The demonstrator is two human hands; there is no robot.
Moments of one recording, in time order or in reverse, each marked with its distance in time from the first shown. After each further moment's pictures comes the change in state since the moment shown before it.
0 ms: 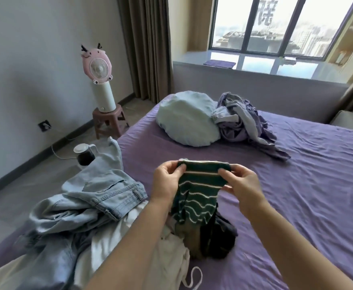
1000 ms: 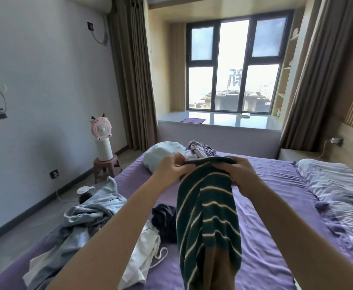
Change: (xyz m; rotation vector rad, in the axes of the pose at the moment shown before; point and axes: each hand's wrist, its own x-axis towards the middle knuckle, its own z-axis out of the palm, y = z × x) left_hand -0.358 0.255 0.062 0.410 -0.353 0.412; right_hand -0.317 -0.214 -0.216 -0.068 -0.096 -0.224
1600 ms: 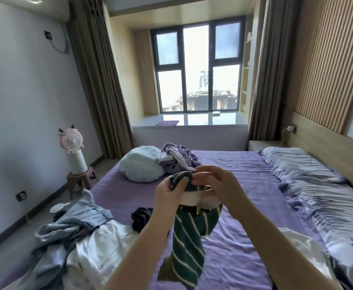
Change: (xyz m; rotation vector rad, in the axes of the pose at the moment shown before) left_hand -0.064 0.014 0.104 -0.391 0.194 -0.064; right_hand -0.097 0.015 -0.039 0.062 0.030 -0.144
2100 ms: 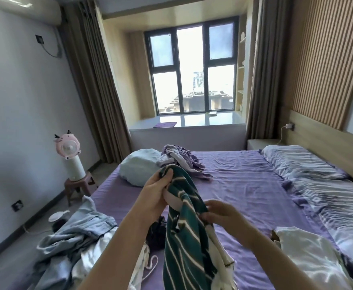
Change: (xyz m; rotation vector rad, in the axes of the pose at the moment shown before) left_hand 0.044 0.010 -0.074 -0.585 -0.366 -0.269; right_hand -0.005 0.078 0.016 -0.044 -0.290 0.096
